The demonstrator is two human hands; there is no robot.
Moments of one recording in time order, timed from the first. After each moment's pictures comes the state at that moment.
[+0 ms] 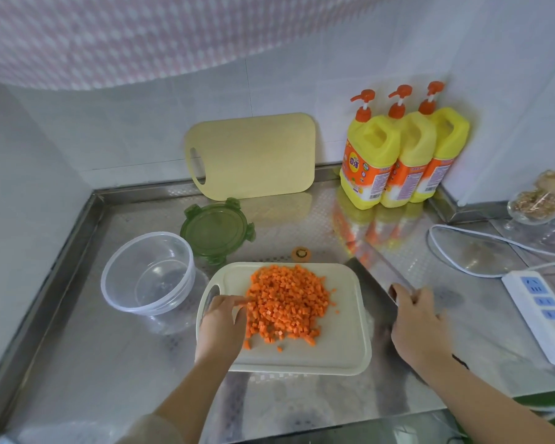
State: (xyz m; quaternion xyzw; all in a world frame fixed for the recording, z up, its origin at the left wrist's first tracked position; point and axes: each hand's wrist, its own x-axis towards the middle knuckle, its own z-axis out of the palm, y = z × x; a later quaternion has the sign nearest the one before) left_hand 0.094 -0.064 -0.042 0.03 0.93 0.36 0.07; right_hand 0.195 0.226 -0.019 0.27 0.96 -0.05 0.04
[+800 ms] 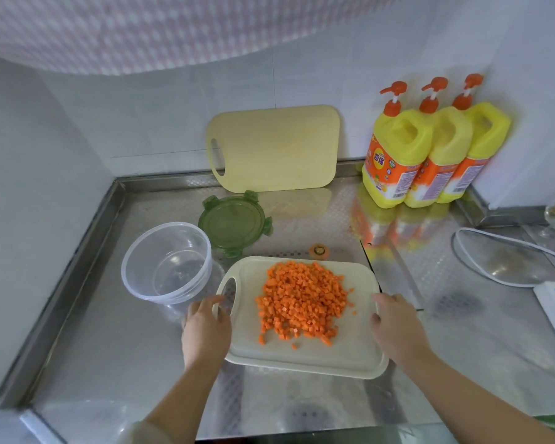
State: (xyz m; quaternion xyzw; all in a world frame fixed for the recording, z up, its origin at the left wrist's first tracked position) left_hand 0.095 -0.100 -0.041 -0.13 0.93 0.34 0.05; right_hand 0.161 0.190 -0.030 0.22 0.95 -0.20 0.08
